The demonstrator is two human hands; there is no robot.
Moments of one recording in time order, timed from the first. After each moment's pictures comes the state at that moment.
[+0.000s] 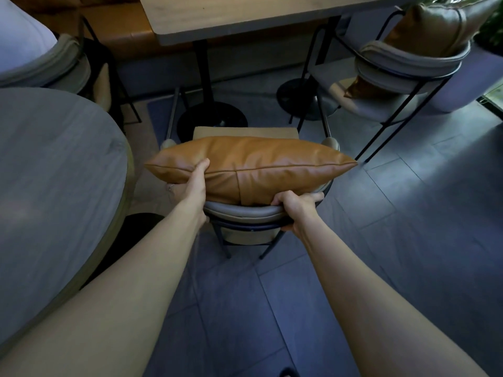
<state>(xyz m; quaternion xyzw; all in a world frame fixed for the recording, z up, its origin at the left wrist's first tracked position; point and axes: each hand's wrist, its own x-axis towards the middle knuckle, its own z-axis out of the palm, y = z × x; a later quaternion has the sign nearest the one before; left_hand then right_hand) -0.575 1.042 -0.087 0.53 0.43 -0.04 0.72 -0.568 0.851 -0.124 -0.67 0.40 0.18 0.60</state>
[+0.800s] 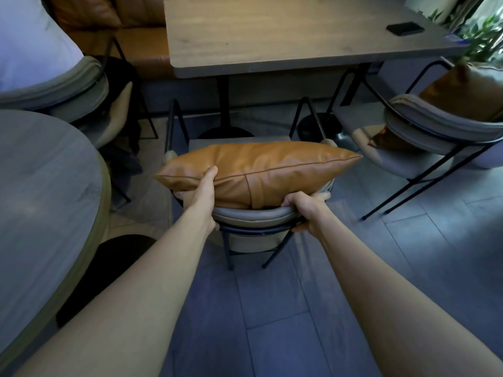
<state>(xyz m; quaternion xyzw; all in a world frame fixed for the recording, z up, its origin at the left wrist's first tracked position) -0.433 1.025 -0.104 0.46 0.49 0.00 0.74 -0.384 0.823 -0.121 -0.76 0.28 0.23 0.54</state>
